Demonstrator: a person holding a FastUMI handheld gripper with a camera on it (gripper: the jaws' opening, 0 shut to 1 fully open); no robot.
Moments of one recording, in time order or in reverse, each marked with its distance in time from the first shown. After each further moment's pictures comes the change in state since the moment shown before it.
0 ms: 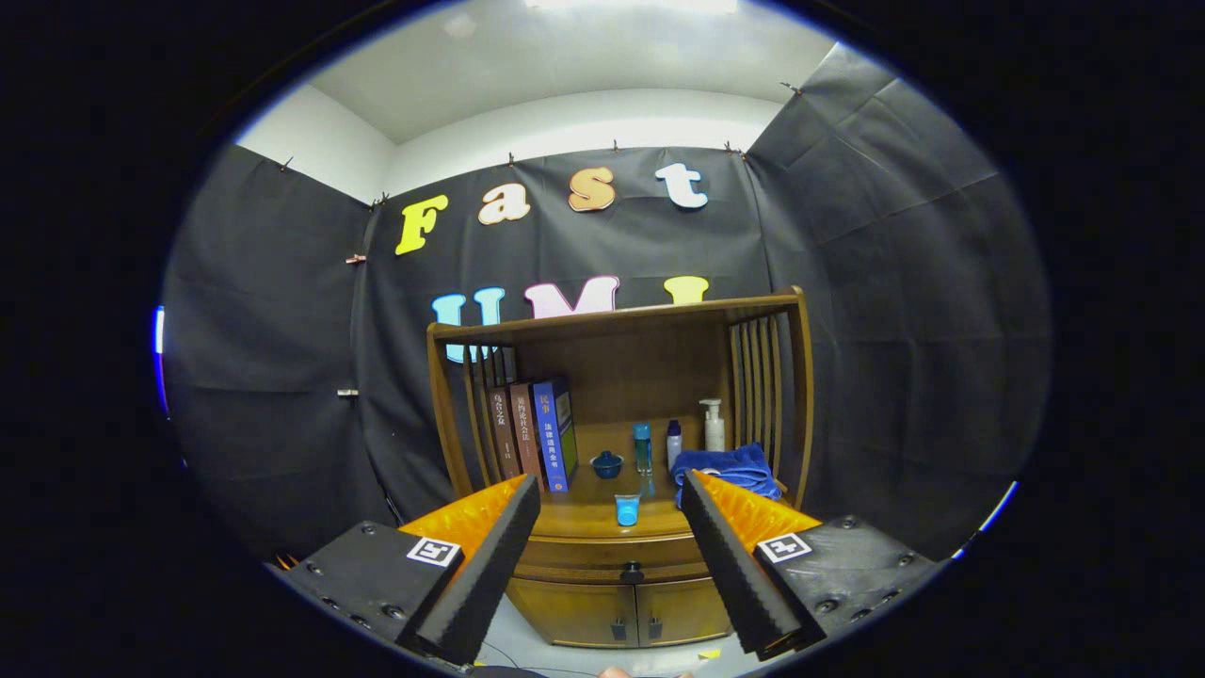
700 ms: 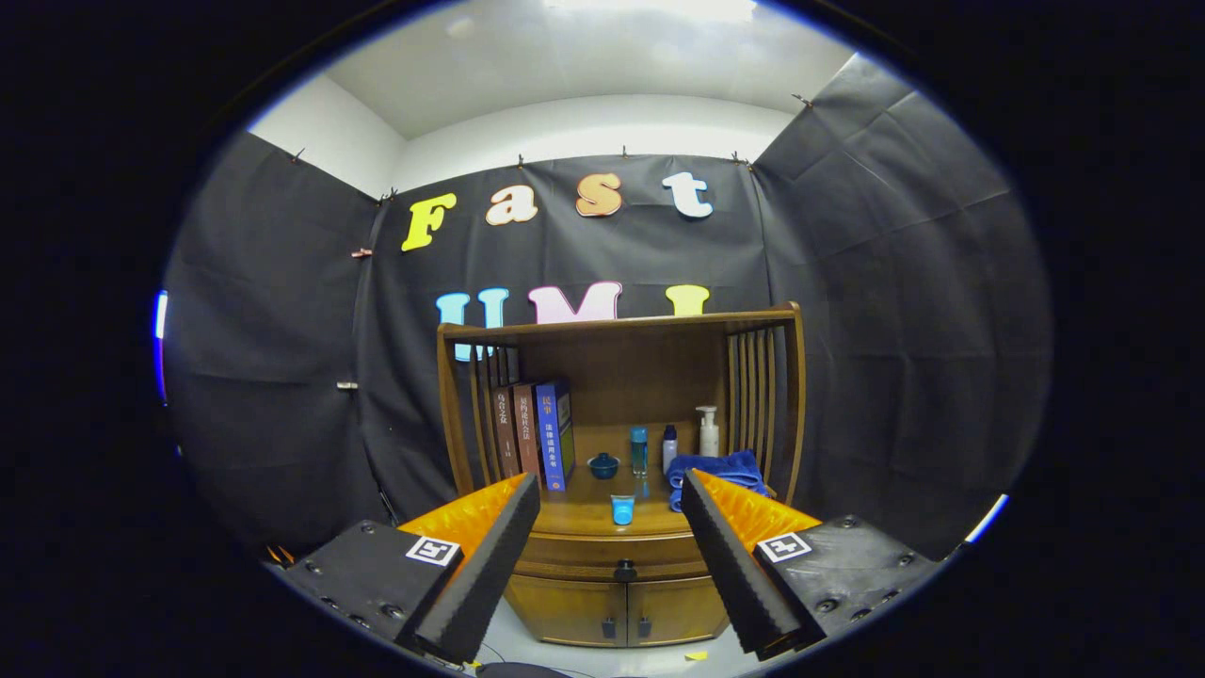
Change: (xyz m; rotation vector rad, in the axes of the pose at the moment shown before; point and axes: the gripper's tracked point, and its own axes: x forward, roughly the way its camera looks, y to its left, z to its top) arm -0.009 0.007 0.000 -0.022 -0.016 0.016
